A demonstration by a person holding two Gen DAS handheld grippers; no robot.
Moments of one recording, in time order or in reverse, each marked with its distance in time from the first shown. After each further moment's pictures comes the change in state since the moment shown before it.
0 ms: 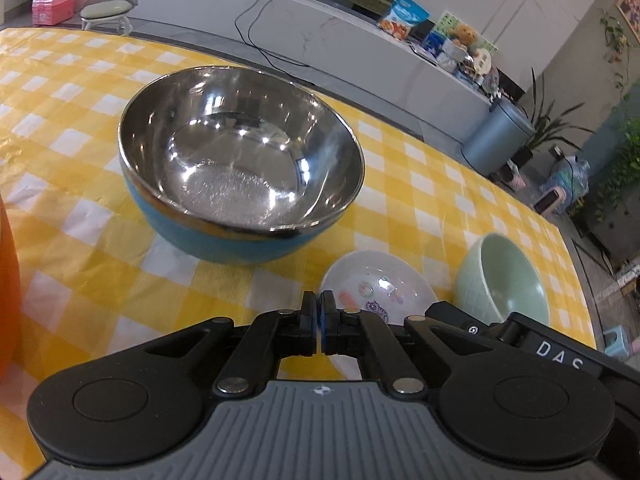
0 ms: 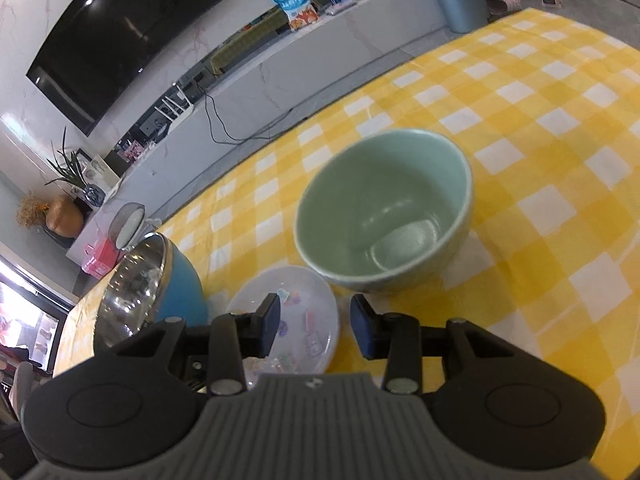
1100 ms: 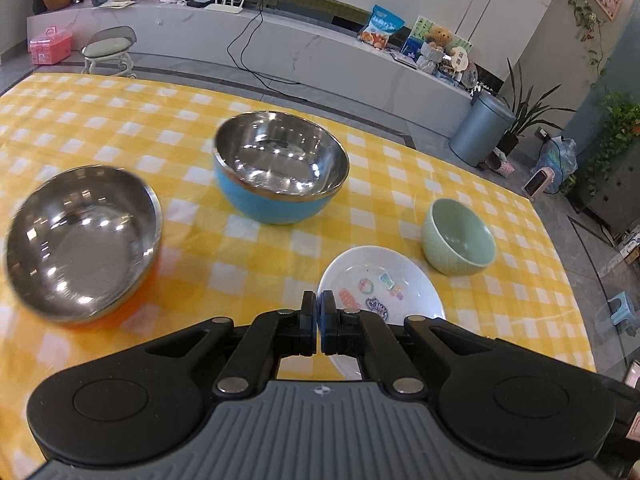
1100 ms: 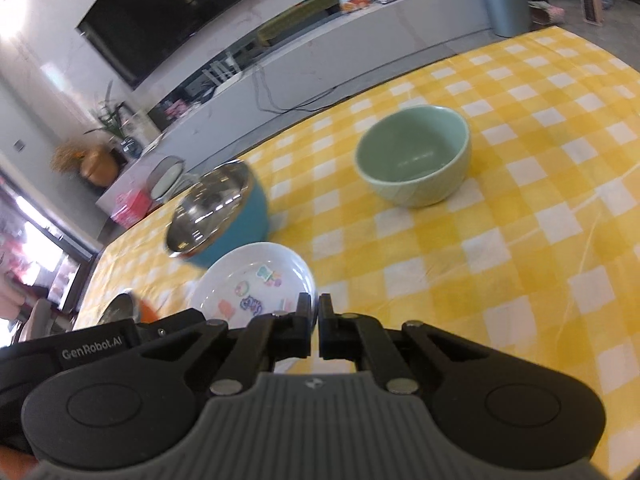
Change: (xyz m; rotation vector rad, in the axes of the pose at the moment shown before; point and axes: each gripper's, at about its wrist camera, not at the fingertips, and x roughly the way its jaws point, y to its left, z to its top) left arm -0.119 0.003 -0.036 0.098 -0.043 0.019; right arm -0.094 0.024 -0.051 -0.167 0.062 0.098
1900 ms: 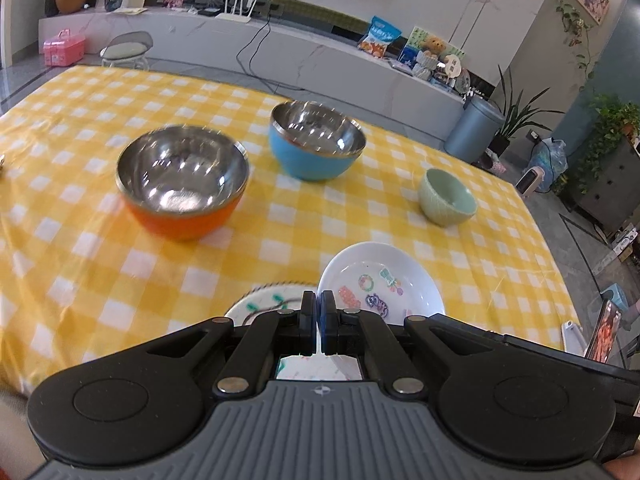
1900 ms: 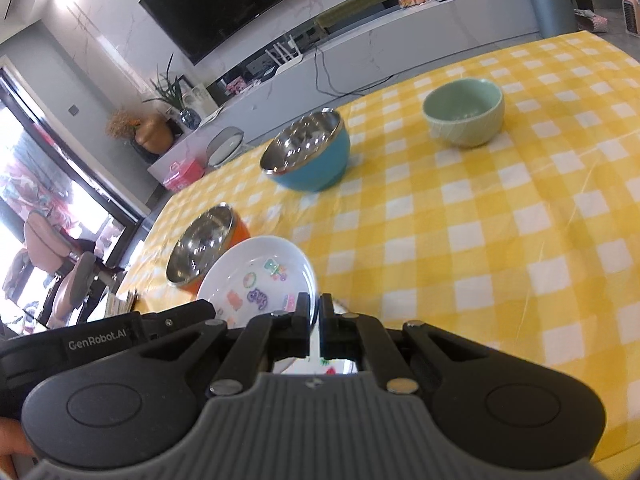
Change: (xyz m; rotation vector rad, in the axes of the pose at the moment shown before) left arm -0.081 0.039 -0.062 0.003 -0.022 -0.005; right arm -0.066 0.031 -0.077 -0.080 0.041 0.121
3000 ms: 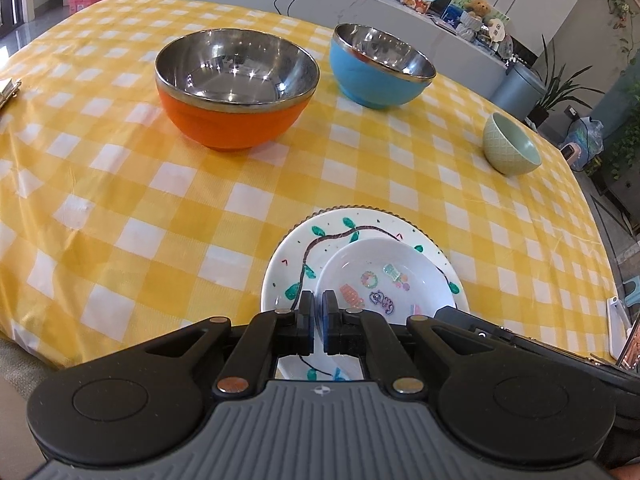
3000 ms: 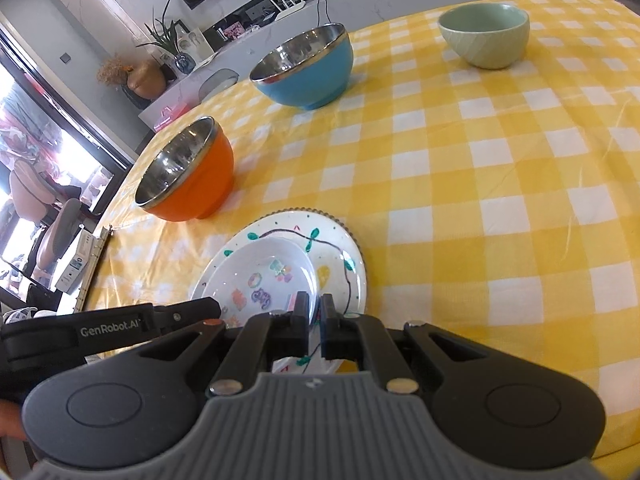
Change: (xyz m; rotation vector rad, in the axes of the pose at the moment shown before) left arm 0.037 0.036 -0.031 -0.060 0.138 0.076; right arm 0.052 -0.004 -0.032 -0.049 0.136 -0.038
